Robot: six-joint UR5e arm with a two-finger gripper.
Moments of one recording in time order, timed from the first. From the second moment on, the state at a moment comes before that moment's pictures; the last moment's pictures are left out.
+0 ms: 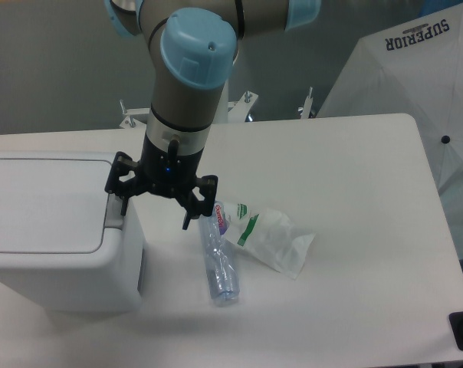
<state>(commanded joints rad) 2.30 -1.83 -1.35 -1.35 1.23 0.39</state>
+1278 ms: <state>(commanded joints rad) 2.44 -1.89 -1.36 -1.09 1.23 0.49</state>
